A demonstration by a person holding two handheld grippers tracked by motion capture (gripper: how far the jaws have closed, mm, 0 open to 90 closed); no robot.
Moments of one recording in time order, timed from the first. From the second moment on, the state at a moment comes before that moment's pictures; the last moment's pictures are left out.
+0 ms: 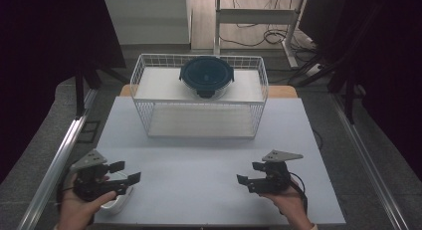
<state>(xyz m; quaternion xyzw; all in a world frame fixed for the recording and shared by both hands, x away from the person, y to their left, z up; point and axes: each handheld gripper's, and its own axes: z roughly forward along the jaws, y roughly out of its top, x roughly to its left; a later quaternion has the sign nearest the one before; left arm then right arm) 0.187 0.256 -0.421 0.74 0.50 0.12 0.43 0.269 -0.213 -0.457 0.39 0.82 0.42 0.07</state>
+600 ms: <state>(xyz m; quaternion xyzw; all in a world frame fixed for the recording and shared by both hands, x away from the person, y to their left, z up) 0.154 0.335 -0.452 0.73 0.56 0.09 0.37 0.271 -0.211 -0.464 0.40 0.82 0.41 0.06</state>
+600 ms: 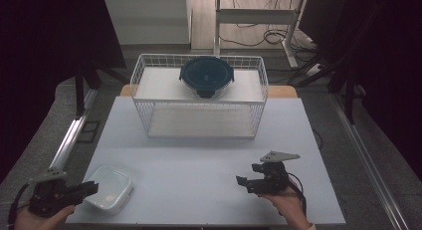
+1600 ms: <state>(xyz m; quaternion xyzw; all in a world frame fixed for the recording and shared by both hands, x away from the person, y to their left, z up) 0.181 0.287 -0.501 0.79 0.53 0.03 0.32 0.273 -0.211 -0.468 0.40 0.82 0.40 0.07</state>
